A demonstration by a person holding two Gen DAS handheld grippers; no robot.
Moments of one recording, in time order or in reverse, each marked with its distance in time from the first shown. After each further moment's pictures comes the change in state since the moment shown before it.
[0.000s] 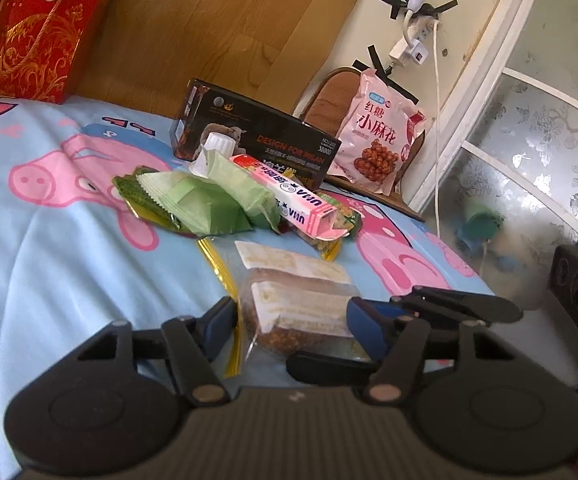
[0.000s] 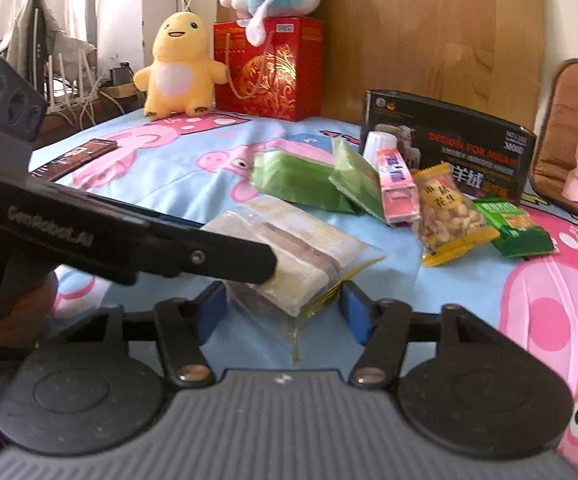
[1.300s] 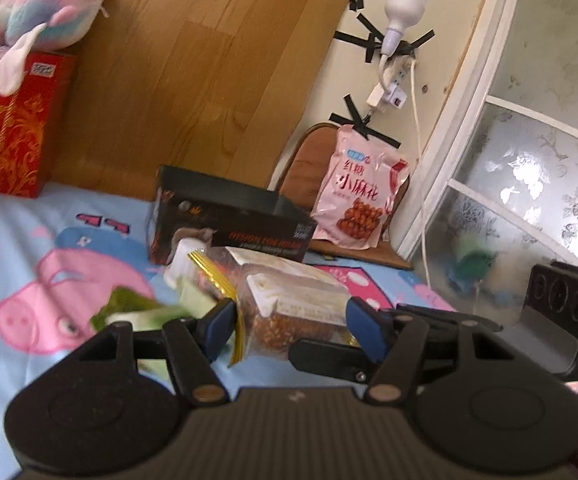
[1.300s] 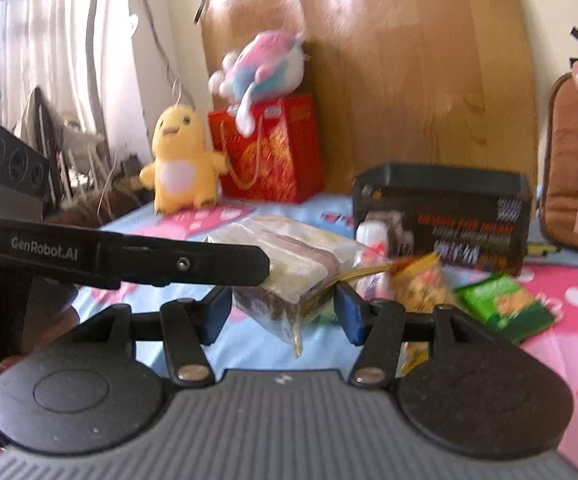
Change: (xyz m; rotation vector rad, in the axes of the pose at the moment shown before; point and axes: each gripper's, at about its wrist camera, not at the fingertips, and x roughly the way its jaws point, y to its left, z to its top) left arm 0.000 -0.026 0.076 0.079 -0.094 -0.015; right arm -0.018 -0.044 0.051 0.139 -0.187 0.108
